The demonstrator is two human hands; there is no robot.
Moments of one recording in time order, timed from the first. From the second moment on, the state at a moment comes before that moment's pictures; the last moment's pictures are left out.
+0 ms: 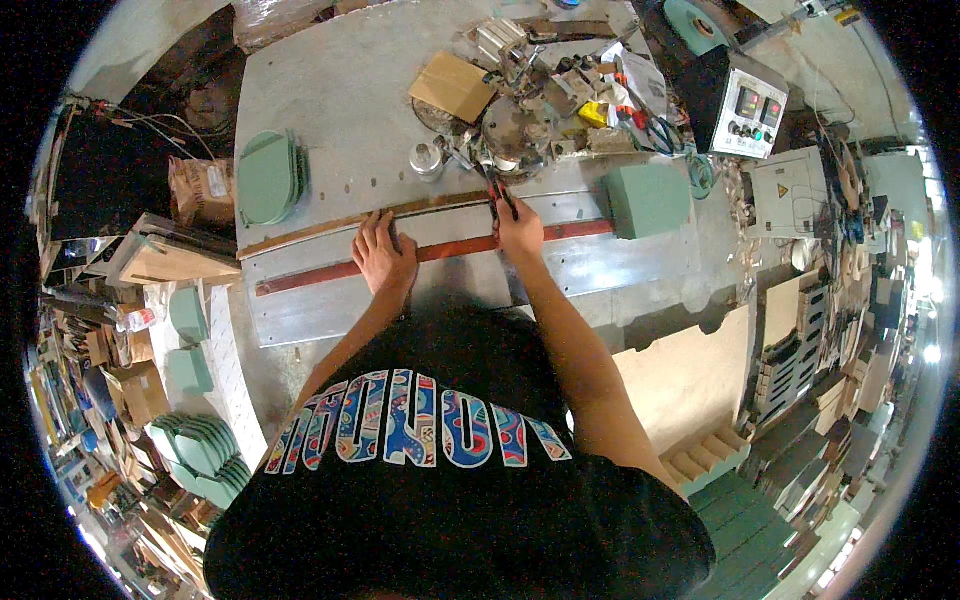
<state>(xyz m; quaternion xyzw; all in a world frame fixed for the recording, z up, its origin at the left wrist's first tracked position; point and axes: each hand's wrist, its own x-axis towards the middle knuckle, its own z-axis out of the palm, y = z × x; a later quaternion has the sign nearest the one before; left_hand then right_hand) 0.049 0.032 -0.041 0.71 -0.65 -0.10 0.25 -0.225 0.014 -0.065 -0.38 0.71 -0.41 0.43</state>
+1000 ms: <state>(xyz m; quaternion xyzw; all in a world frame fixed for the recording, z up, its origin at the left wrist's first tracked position) 0.045 0.032 -0.037 0.72 -0.64 -0.08 0.24 -0.315 0.115 0.046 -0.51 0.82 -0.23 0.12</state>
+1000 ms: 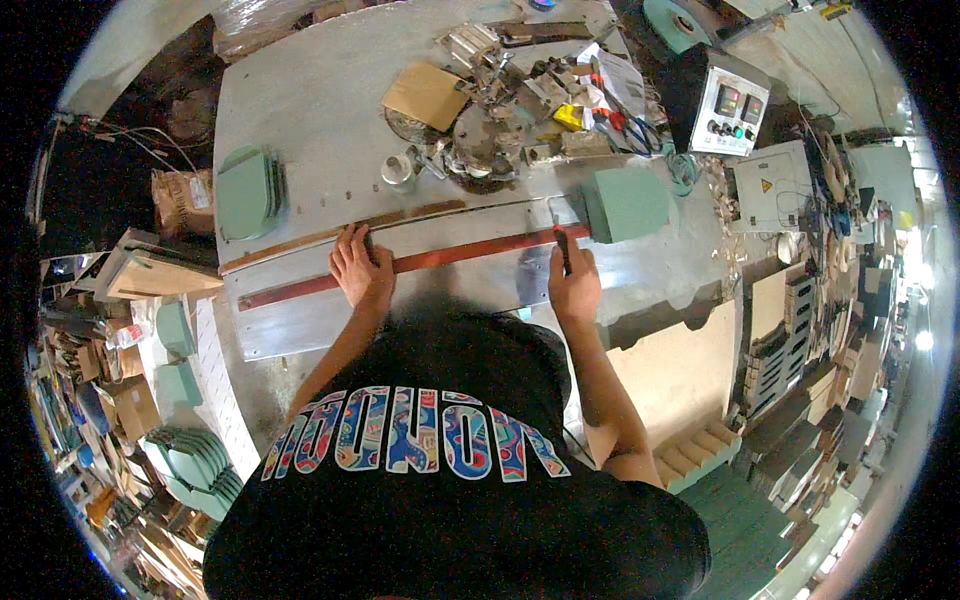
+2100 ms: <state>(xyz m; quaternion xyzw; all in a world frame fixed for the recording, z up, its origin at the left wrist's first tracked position) 0.047 0.031 -0.040 0.71 -0.66 -0.06 0.25 -0.308 0.012 0.057 -0.60 0.79 0.02 -0.05</state>
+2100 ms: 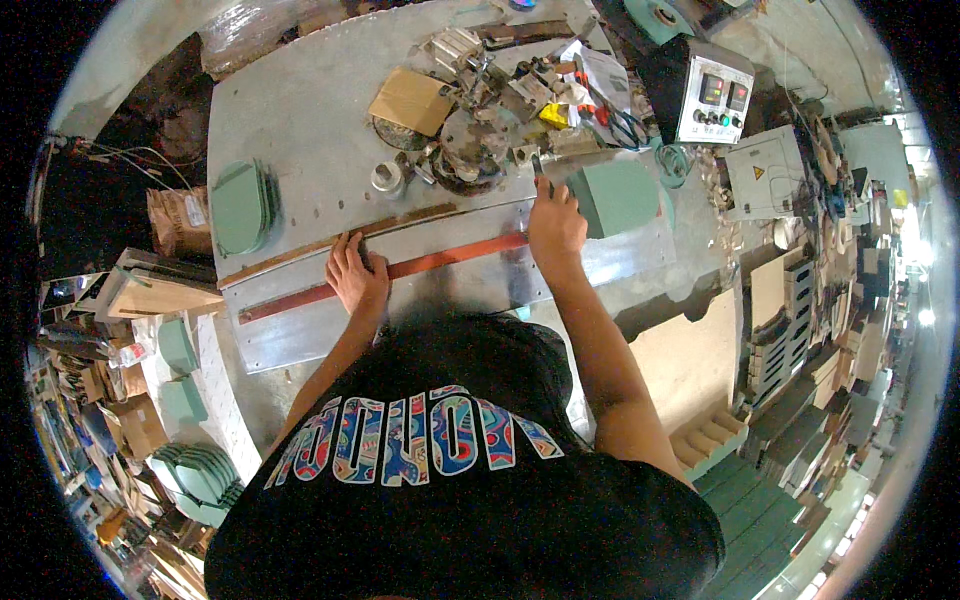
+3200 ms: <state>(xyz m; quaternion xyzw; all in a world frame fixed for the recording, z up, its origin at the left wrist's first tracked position) 0.044 0.033 -0.041 0.72 -0.65 -0.07 0.24 -0.299 0.116 0.030 -0.25 0.66 -0.39 0.59</state>
